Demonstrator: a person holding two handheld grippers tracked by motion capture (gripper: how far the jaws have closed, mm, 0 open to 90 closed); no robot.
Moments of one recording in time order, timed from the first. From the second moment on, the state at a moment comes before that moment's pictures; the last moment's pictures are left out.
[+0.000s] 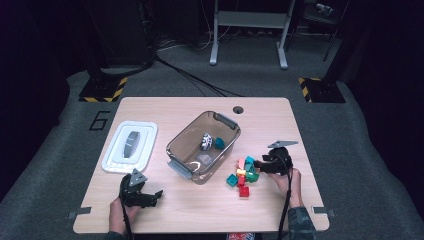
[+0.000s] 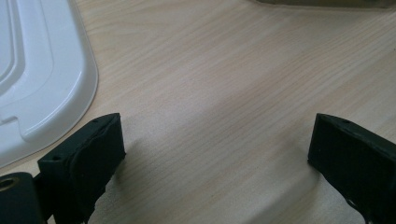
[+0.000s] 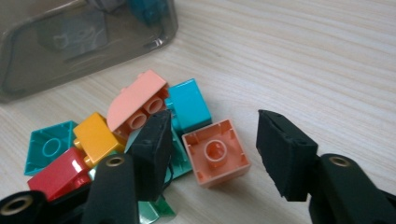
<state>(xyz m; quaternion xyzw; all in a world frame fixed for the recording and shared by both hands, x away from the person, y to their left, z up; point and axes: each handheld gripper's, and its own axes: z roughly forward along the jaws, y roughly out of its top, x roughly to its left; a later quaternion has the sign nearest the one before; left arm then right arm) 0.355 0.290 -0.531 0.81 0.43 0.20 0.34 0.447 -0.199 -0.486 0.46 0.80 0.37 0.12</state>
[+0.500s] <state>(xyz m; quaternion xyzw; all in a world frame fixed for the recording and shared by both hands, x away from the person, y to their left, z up) 0.354 0.289 -0.531 0.81 0.43 0.20 0.34 0.454 -0.195 -0.495 0.45 0.82 0.34 0.11</state>
